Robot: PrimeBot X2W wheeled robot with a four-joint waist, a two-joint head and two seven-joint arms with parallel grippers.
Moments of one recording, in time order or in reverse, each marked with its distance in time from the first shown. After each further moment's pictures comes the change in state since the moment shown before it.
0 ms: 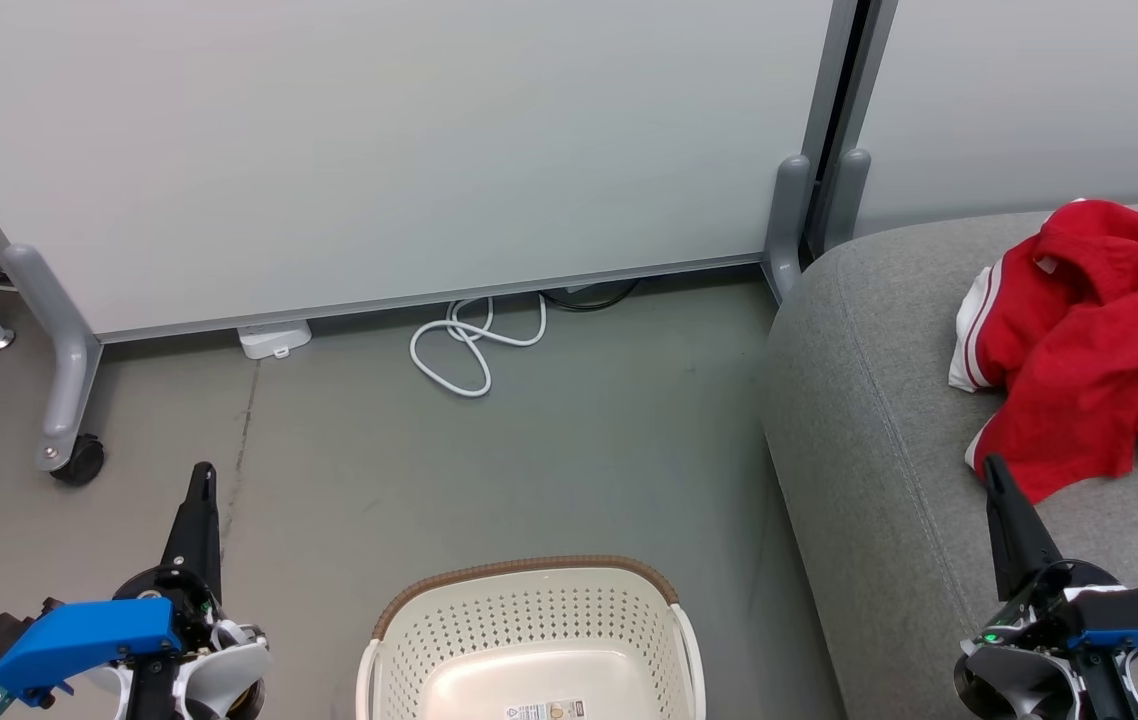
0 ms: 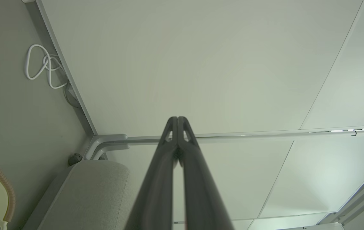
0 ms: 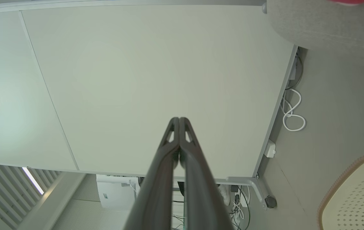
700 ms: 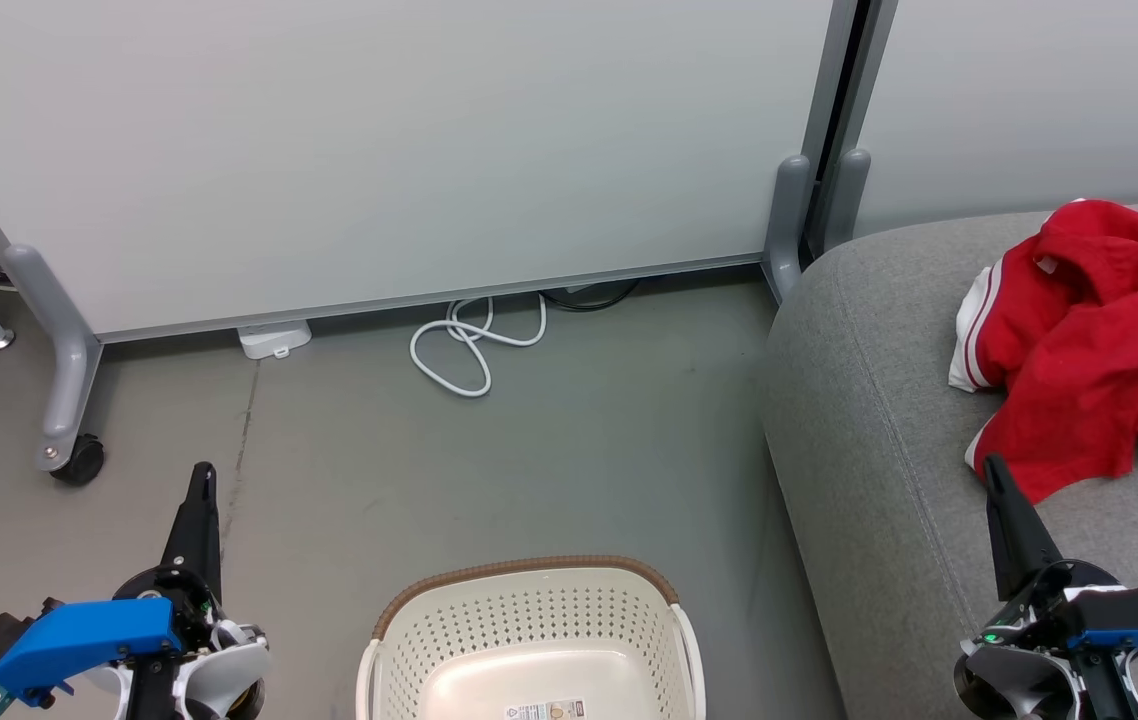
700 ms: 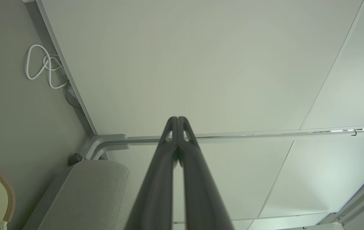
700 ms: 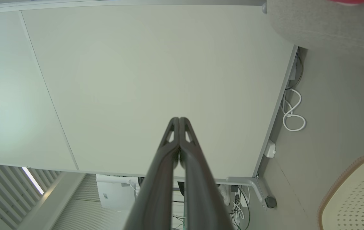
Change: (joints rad) left arm 0.000 0.000 0.000 0.000 0.000 0.000 0.000; right arm 0.000 0.000 0.000 0.000 0.000 0.000 0.000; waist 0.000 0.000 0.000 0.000
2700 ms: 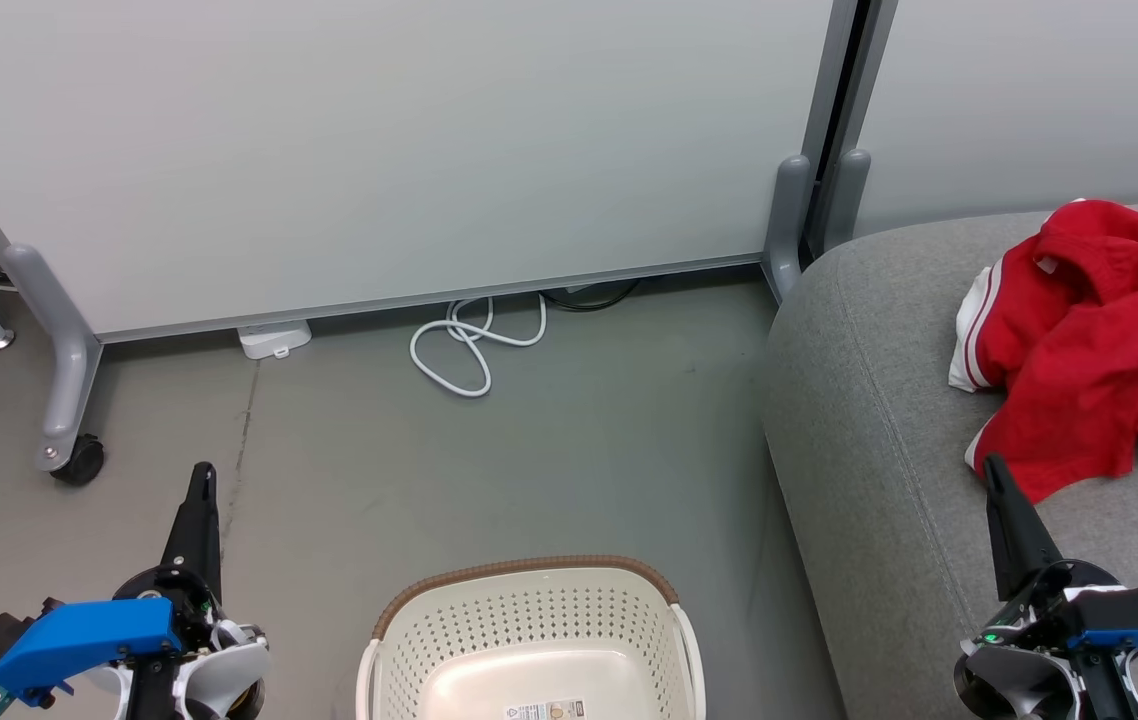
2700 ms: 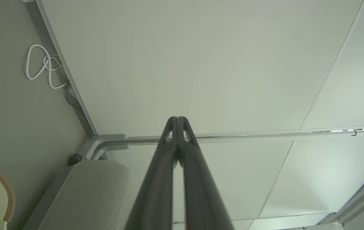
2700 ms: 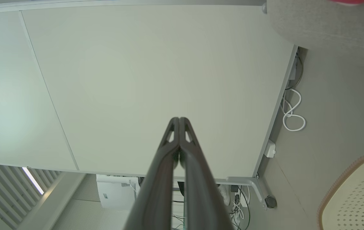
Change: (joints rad) left arm 0.000 0.000 0.000 0.000 0.000 0.000 0.000; right arm 0.000 0.000 0.000 0.000 0.000 0.000 0.000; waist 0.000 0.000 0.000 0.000
